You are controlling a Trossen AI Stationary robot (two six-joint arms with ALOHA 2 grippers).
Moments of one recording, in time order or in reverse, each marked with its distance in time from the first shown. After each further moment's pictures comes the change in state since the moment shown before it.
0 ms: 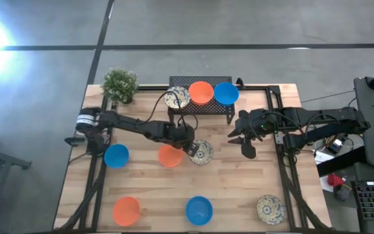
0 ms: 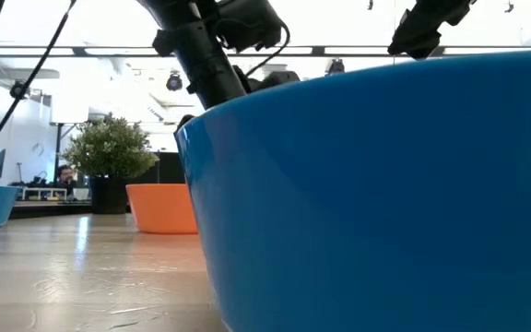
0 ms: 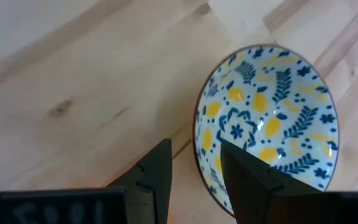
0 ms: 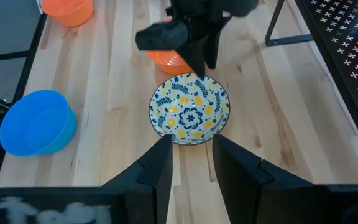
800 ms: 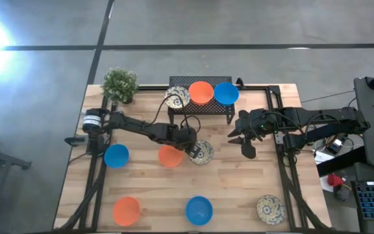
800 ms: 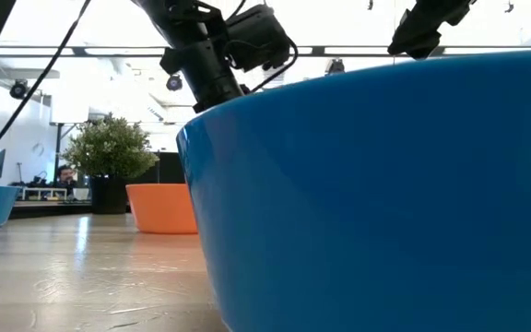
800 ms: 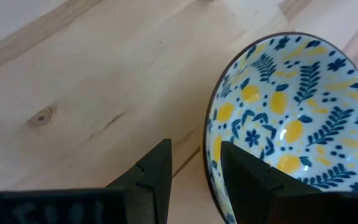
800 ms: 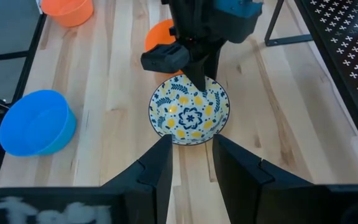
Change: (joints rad) left arm 0.005 0.075 0.000 0.058 0.003 0.027; right arm 0.000 0.000 0.000 0.000 0.001 0.000
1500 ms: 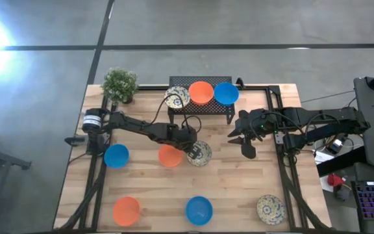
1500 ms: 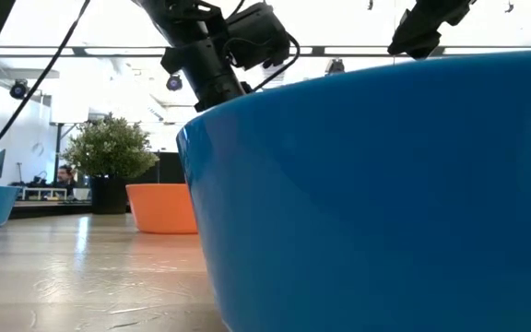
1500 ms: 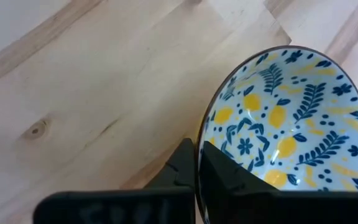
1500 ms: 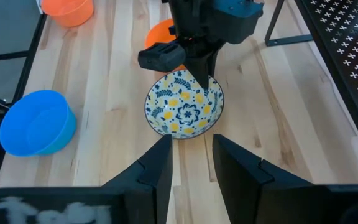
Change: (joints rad) left arm 0.000 0.000 0.002 0.007 0.011 0.067; right arm 0.000 0.000 0.000 0.000 -0.001 -0.001
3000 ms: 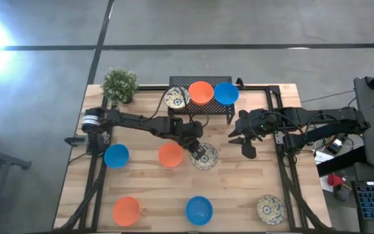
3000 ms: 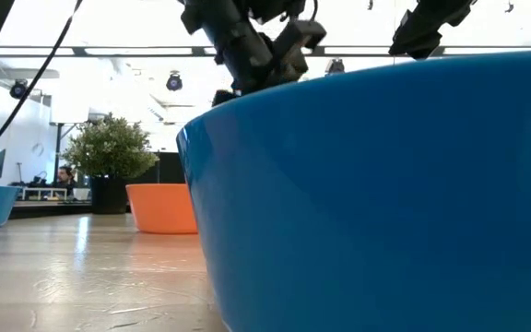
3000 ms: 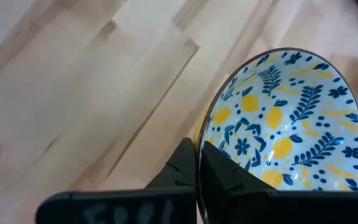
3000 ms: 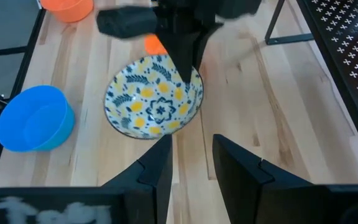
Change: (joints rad) left arm 0.002 -0.018 0.238 -0.199 0.154 0.110; right arm 0.000 0.000 0.000 -0.011 0.000 -0.014
